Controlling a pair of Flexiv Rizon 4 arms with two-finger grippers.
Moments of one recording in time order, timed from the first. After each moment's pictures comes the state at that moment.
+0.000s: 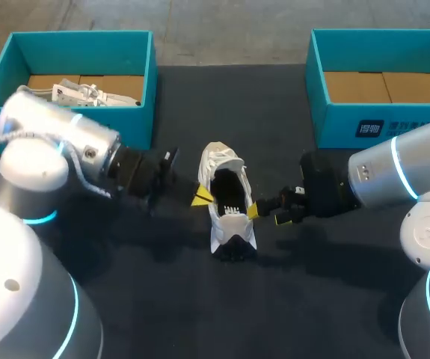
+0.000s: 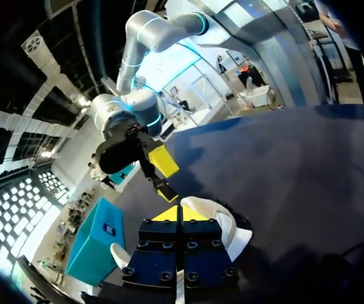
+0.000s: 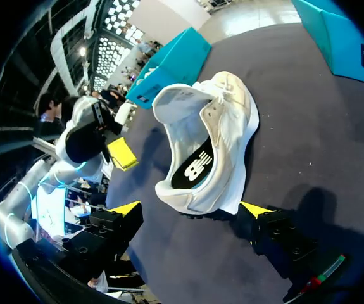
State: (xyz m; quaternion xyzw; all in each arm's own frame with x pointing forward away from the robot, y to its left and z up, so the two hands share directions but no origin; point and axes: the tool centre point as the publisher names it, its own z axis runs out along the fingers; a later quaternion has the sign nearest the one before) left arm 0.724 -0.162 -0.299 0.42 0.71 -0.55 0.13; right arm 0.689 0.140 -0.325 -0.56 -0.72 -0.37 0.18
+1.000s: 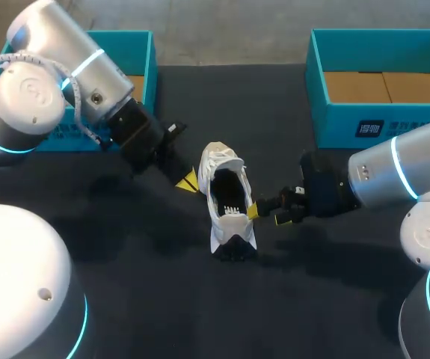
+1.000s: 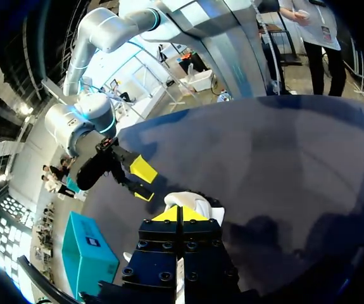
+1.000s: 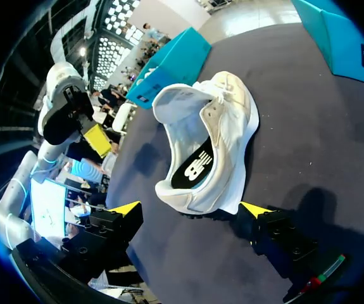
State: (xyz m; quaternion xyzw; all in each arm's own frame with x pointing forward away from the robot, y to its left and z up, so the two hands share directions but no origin) left arm 0.728 -0.138 -0.268 0.57 0.71 -0.41 0.06; right arm 0.689 0.140 -0.325 -0.56 -0.72 -0.37 0.18
